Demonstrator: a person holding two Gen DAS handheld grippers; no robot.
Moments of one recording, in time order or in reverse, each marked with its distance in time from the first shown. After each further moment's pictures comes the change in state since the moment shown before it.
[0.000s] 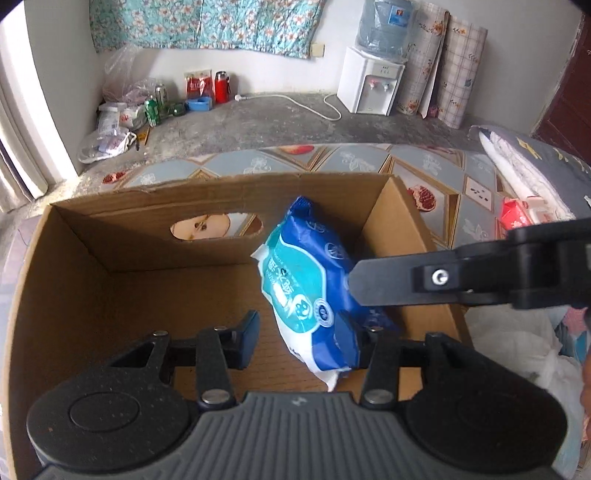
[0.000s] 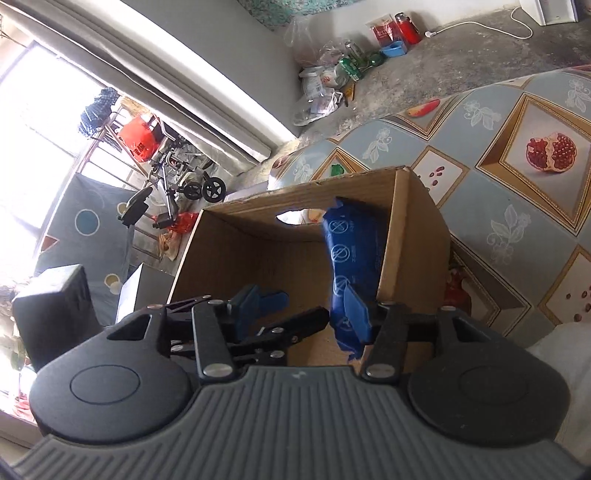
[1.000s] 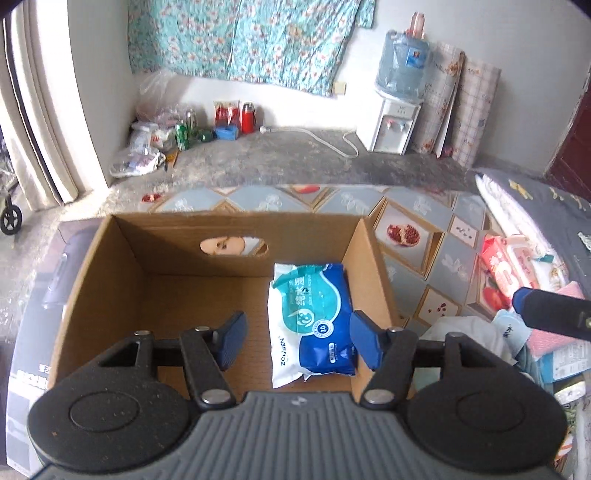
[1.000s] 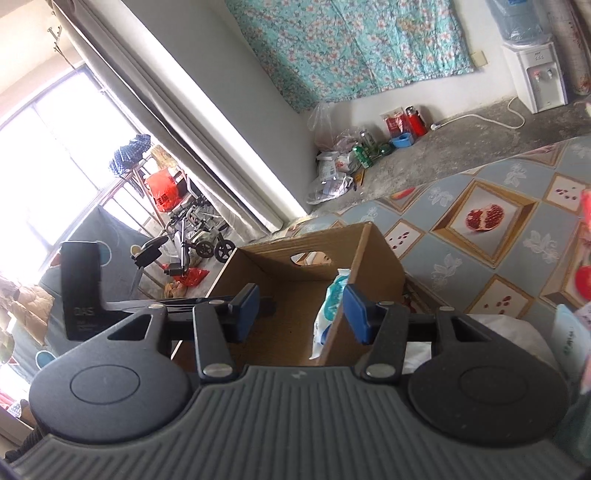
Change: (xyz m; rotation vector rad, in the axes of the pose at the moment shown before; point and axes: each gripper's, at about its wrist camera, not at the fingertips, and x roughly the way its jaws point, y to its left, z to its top) left arm -0.106 -0.036 -0.019 -0.060 -0.152 0.068; right arm -0.157 0.002 -0.077 -0.128 -0.302 0.001
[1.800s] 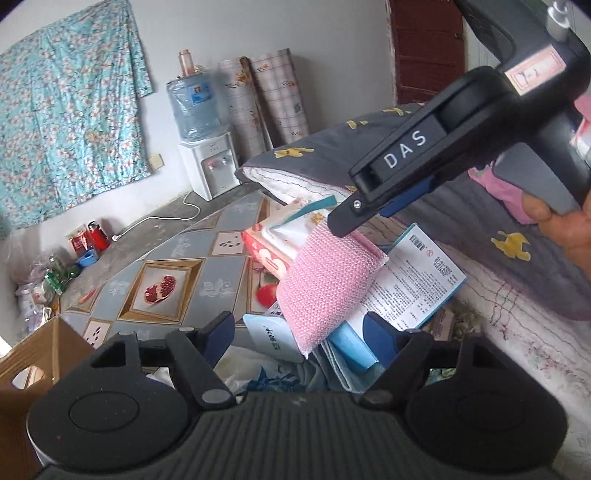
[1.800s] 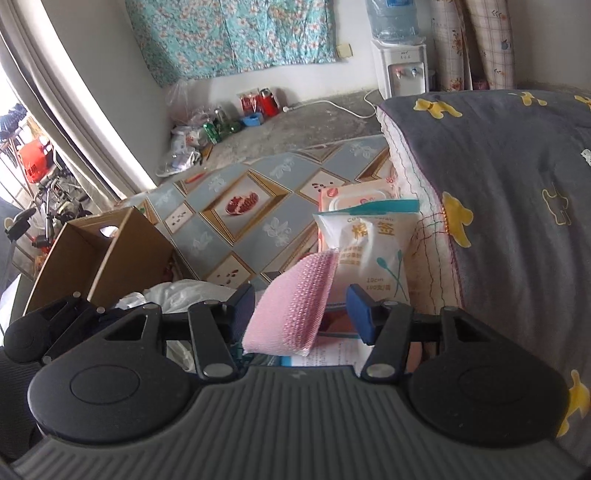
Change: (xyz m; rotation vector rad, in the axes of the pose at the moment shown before) left arm 0.030 -0.279 -0.075 0.574 -0.134 -0.245; right arm -0.132 -0.165 0.025 -0.027 0.139 -0.463
